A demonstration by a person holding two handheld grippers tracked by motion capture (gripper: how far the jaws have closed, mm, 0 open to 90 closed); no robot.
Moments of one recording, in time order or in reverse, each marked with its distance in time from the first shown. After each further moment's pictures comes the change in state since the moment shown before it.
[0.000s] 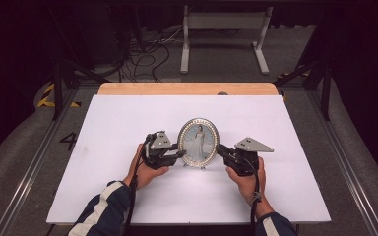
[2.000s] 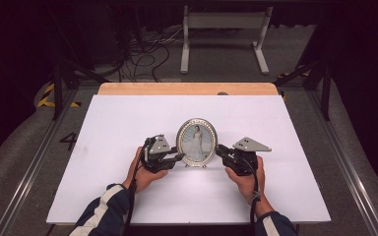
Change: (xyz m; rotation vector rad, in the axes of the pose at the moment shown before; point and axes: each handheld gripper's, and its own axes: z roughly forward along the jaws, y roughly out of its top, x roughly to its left) left arm -0.004 -0.010 -0.001 0.000 0.005 0.015; right arm -0.001 -0.002 0.004 0.021 -0.002 -0.031
